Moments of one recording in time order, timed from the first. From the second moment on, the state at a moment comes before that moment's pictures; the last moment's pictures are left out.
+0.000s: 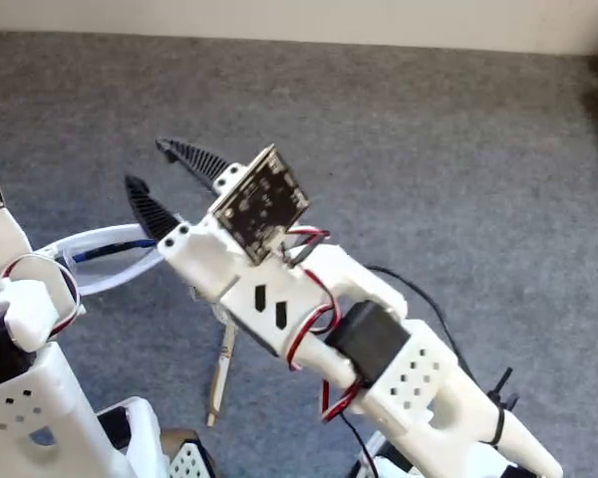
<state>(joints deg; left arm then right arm) -32.0 -53.5 24.0 91.8 3.1 -54.2 -41.6 21.9 26.9 7.8</state>
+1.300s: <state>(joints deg) -32.0 -53.5 24.0 91.8 3.1 -37.5 12.0 -19.4 49.9 11.8</state>
